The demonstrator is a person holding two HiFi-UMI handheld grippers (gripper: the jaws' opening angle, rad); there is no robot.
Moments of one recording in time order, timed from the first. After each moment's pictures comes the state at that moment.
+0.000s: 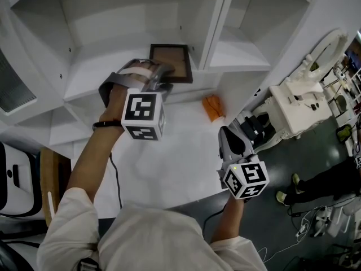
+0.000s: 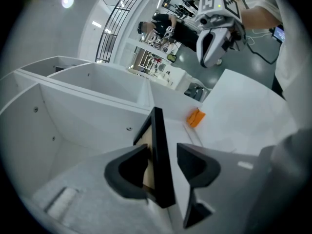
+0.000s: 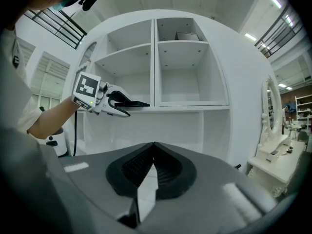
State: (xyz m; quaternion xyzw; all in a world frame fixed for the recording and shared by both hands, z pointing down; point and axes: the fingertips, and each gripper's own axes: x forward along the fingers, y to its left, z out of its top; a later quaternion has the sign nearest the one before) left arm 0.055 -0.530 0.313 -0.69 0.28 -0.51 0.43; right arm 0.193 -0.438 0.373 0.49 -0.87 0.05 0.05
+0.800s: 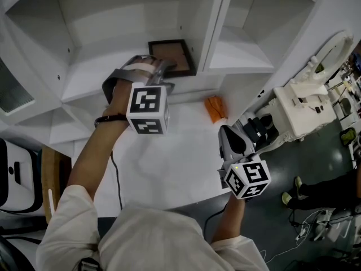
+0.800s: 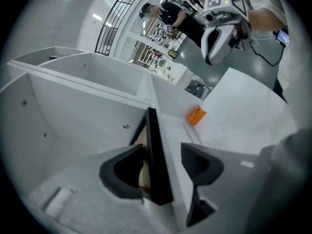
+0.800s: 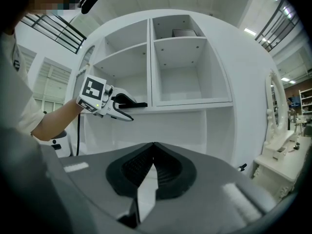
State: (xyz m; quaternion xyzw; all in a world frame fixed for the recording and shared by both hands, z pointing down) left arm 0.062 -0.556 0.319 -0.69 0.29 -0.53 0.40; right arm 0.198 -0.456 0.373 0.47 -0.88 0.06 0.04
